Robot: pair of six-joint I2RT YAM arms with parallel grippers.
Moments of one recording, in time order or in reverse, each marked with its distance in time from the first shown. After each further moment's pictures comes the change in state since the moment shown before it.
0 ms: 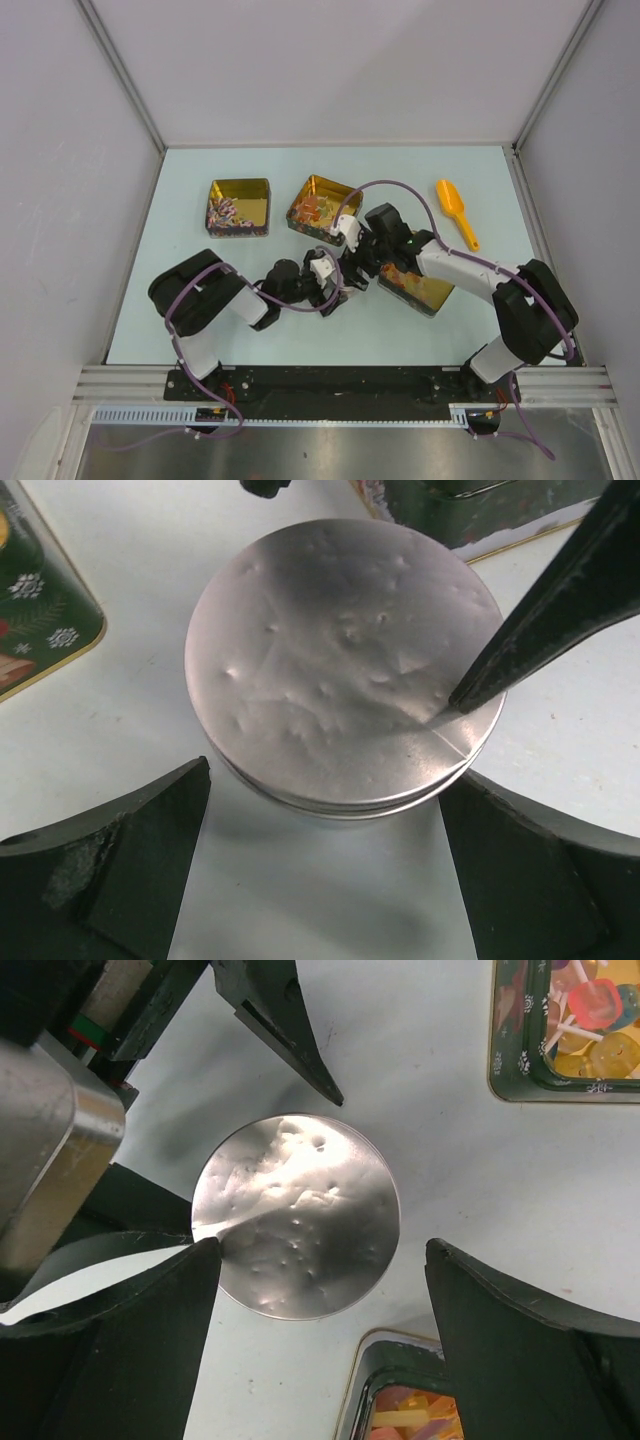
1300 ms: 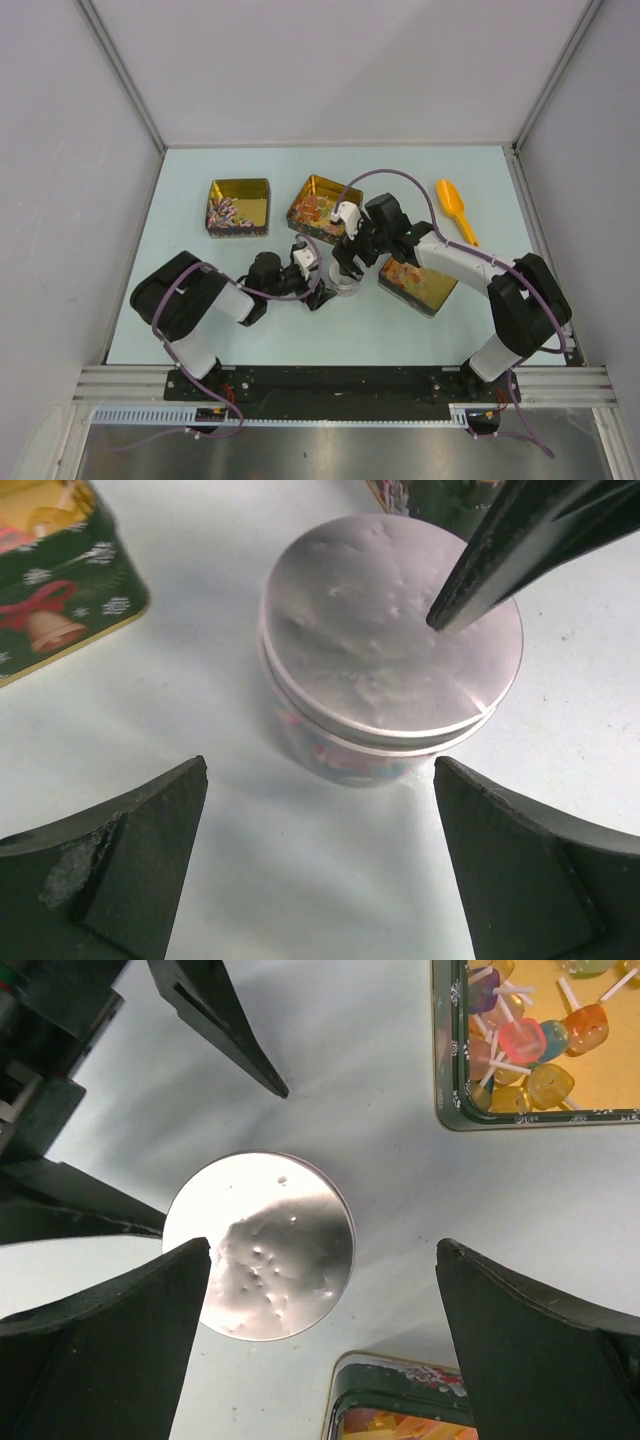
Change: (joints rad) left arm 0.143 -0.072 -0.025 -0.052 0.158 -0.047; right arm -0.040 0.039 0.069 0.024 -0.005 0.047
